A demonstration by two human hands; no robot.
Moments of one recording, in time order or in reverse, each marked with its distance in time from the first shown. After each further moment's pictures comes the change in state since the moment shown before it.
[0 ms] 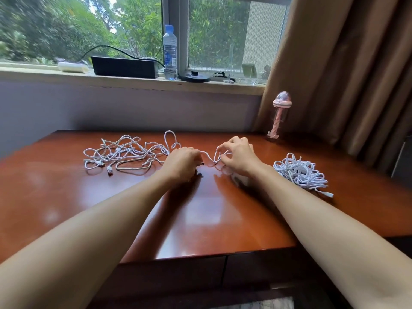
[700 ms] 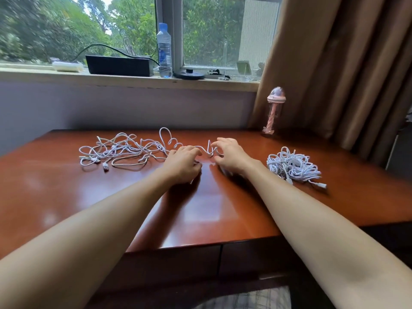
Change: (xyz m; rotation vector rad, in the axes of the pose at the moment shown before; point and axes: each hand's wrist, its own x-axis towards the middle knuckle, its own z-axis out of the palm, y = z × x) left_hand -0.012 0.022 0.005 -0.010 -0.112 -0.089; right_hand -0.003 -0.005 0.009 -0.009 -0.148 0.038
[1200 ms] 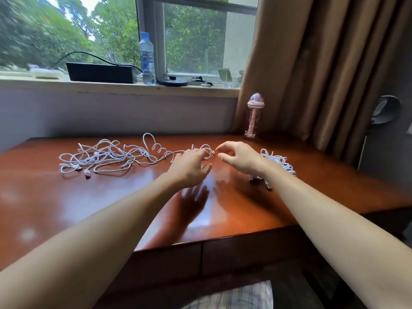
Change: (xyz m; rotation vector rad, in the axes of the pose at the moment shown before) left_hand -0.003 0.067 -0.008 -0.095 0.066 0.093; right_hand -0.060 0.035 -0.056 0.267 0.082 -0.038
